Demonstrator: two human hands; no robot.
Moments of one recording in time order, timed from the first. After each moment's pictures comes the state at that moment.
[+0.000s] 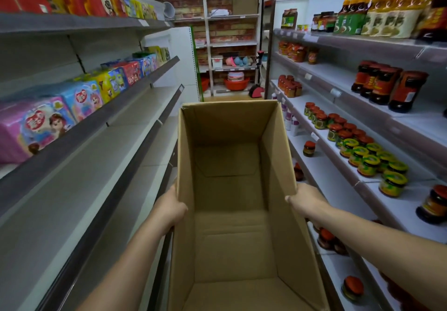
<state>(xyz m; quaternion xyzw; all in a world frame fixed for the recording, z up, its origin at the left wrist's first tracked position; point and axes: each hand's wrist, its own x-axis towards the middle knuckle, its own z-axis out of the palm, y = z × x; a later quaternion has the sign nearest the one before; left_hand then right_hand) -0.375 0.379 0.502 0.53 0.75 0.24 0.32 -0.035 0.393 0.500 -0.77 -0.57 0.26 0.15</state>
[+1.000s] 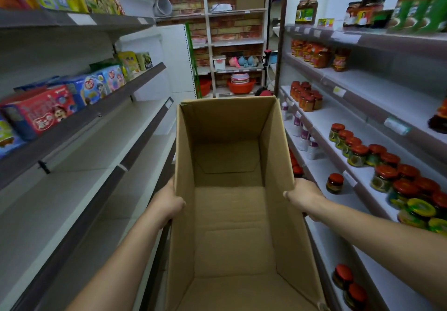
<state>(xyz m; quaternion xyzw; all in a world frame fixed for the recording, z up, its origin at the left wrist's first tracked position) -0.341 0.785 0.513 0.53 0.75 0.24 0.30 -0.008 0.807 0.496 -0.76 -0.55 0.28 0.18</state>
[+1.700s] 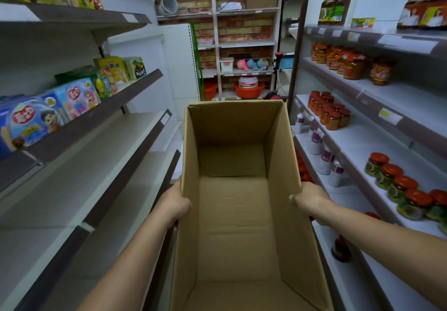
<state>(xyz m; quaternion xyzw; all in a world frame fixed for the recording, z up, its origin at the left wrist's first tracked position) -0.349 1.037 0.508 0.53 0.75 0.25 0.31 -0.016 1.067 0.487 -0.76 -0.55 0.28 0.18</state>
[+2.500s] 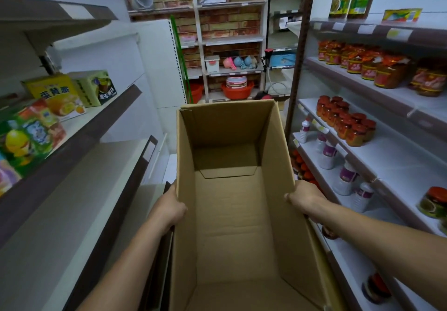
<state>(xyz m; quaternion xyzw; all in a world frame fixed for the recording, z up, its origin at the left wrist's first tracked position) -0.436 1.339 0.498 0.54 0.73 0.23 0.35 -0.099 1.347 0.485 -0.78 -0.52 0.29 0.19</state>
